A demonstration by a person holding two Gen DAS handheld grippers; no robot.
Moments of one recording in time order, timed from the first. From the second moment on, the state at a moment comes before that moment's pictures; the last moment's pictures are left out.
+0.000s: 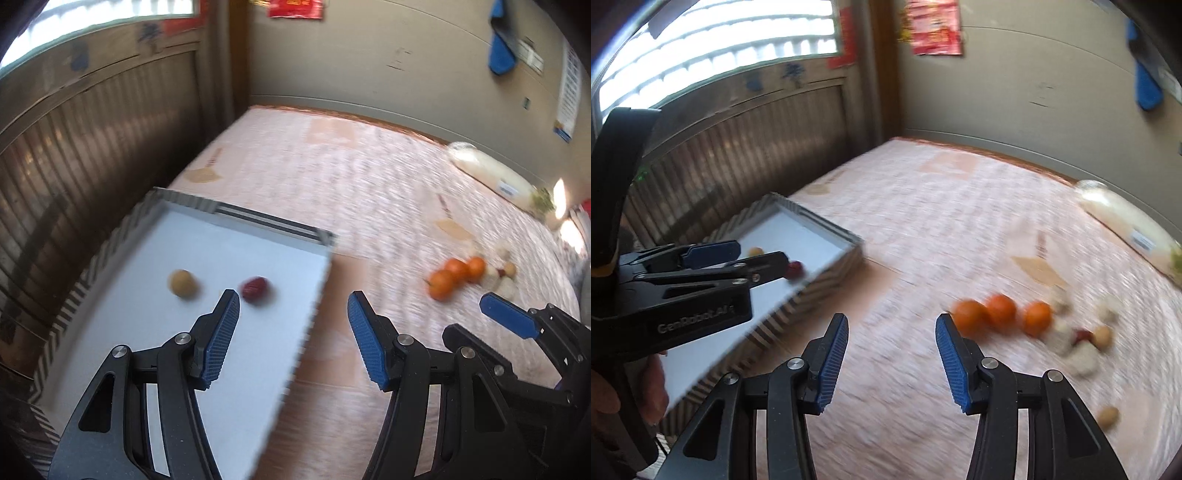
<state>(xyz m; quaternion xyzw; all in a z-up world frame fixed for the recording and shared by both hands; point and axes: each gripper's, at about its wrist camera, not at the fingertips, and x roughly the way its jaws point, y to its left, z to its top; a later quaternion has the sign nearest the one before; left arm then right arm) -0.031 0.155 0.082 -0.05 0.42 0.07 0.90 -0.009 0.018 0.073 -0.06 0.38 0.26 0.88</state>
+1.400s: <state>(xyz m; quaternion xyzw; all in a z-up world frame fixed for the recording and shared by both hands) 0.008 0.053 0.045 0.00 0.45 -0.02 0.89 -0.016 -0.134 0.043 0.00 0.42 0.12 0.90</state>
